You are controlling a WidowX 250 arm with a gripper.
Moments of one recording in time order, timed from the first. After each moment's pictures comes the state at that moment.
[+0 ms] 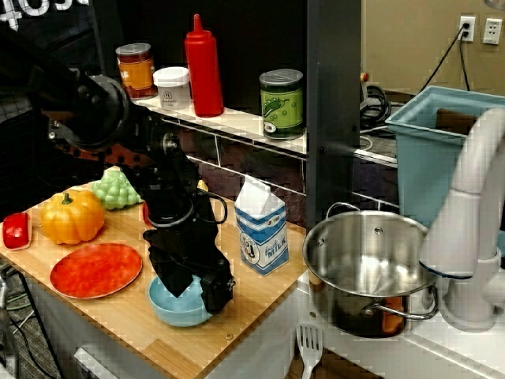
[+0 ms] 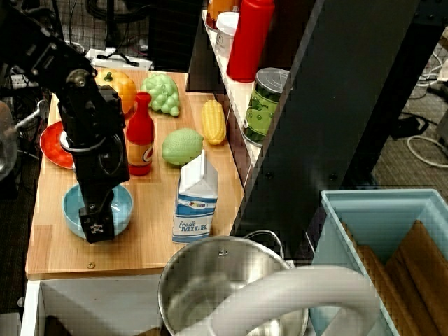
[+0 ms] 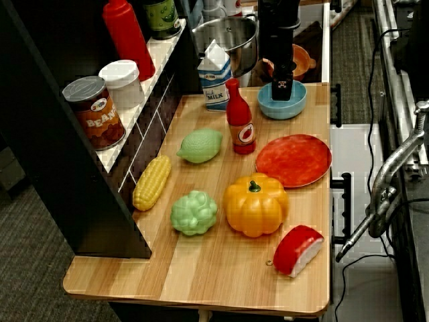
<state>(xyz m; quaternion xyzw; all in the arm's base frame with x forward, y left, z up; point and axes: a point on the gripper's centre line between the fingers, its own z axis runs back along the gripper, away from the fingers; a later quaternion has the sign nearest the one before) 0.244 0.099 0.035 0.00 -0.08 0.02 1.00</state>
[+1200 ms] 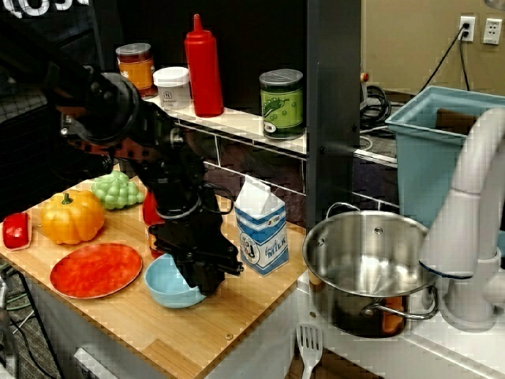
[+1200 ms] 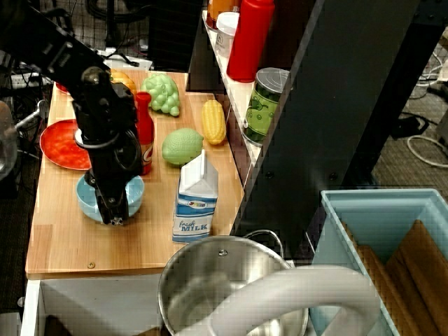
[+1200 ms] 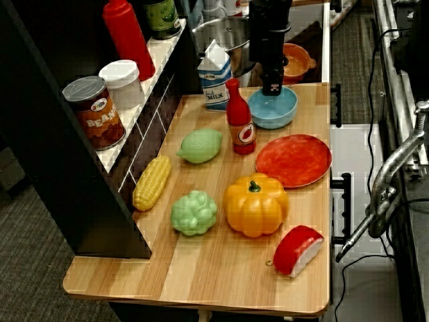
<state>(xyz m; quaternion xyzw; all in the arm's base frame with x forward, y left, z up) 0.256 0.105 0.037 -0.01 -0.09 0.07 0.99</state>
